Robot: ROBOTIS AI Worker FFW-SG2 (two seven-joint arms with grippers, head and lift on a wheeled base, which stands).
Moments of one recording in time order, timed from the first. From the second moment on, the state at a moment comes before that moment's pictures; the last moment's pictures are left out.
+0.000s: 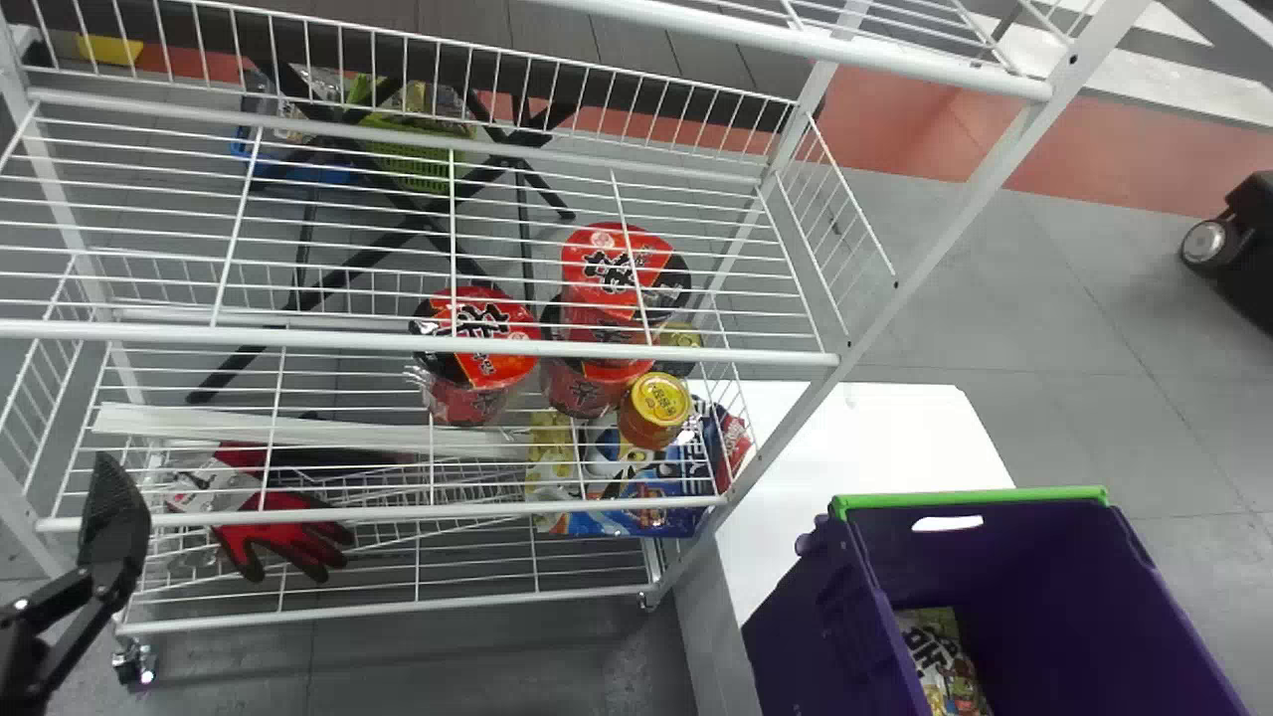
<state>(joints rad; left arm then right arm) 0.65 0.11 -0.10 -1.91 0.05 -0.29 0.15 0.57 -0.37 -0.78 -1.13 0.41 0.24 0.84</state>
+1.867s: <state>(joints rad) 0.73 0.10 -0.10 -2.08 -0.01 -0.19 0.18 0.54 -0.36 -0.80 -1.29 0.37 0.35 0.94</state>
